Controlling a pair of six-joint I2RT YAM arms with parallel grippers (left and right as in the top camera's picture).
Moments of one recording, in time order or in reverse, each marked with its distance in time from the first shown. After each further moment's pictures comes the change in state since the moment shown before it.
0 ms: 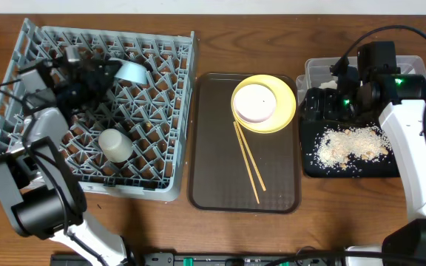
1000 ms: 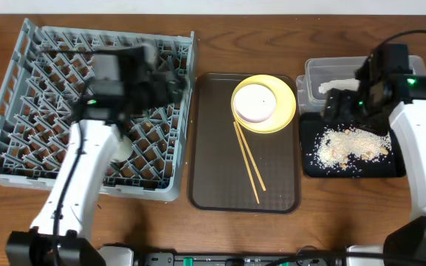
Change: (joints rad) left arm -0.536 -0.429 0.057 -0.617 -0.641 0.219; right arm -0.078 0.000 0.000 -0.050 0.215 0.110
